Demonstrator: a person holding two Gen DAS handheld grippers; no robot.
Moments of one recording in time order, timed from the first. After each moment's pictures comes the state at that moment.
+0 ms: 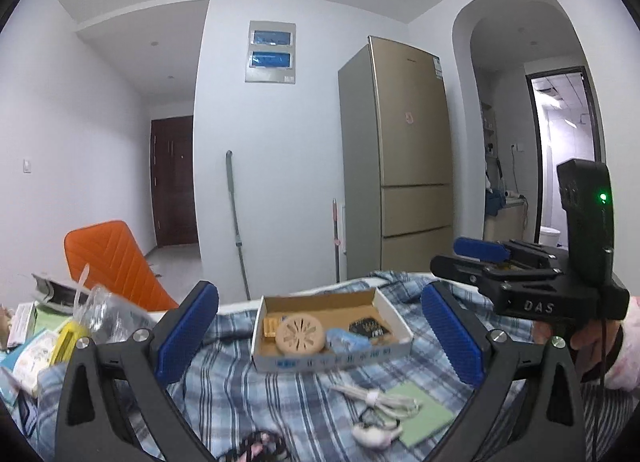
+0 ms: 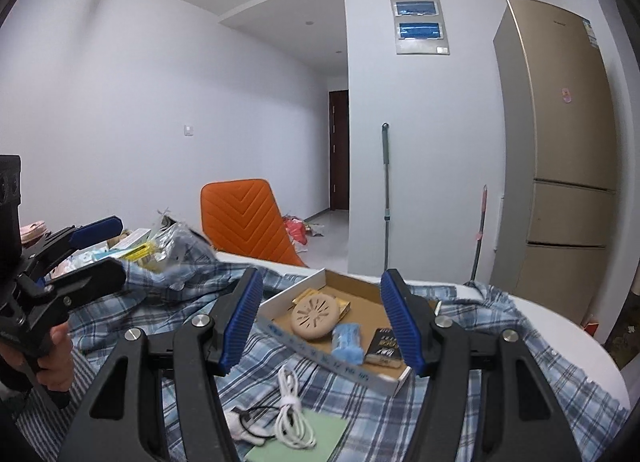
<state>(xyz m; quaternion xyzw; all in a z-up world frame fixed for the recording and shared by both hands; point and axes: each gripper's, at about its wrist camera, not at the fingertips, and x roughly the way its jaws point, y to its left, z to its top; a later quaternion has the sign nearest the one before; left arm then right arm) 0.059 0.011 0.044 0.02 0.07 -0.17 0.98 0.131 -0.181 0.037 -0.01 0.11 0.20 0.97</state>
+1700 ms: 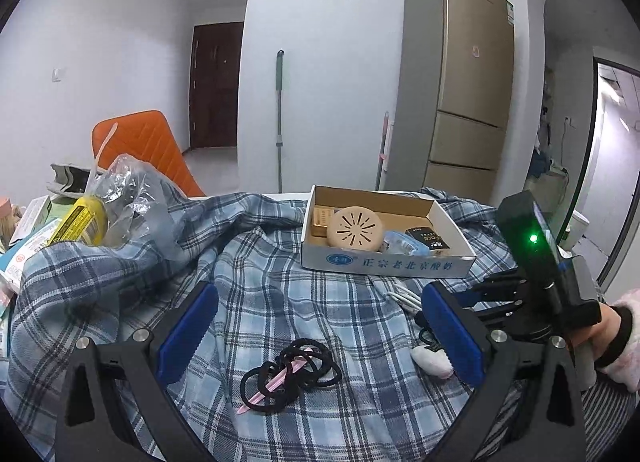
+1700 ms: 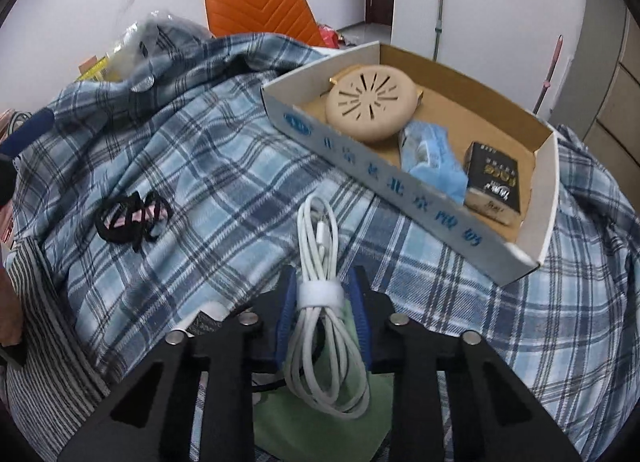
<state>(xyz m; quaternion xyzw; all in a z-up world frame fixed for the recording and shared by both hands) 0.106 0.054 -0.022 -0.02 0.24 -0.10 0.97 0.233 -0.115 -0.092 -0.10 0.45 0.24 0.85</state>
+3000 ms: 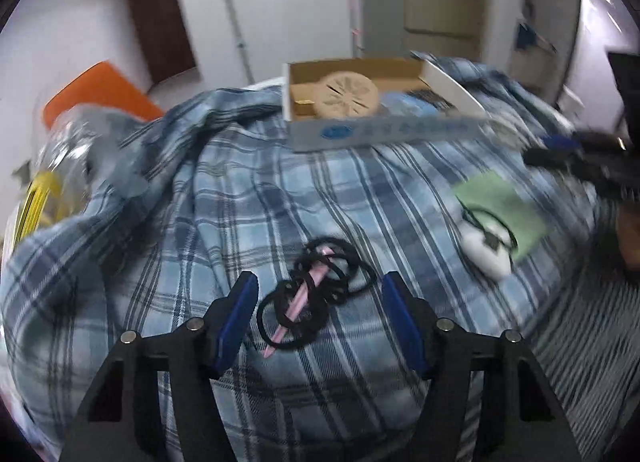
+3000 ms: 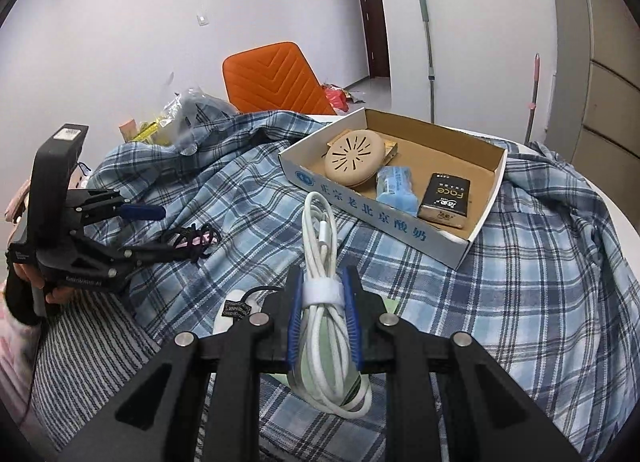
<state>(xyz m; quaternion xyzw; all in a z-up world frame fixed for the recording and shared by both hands) 0.139 0.046 -0.064 0.12 0.44 -0.16 0.88 0.178 -0.174 -0.048 -0.02 0.35 0.28 0.89</state>
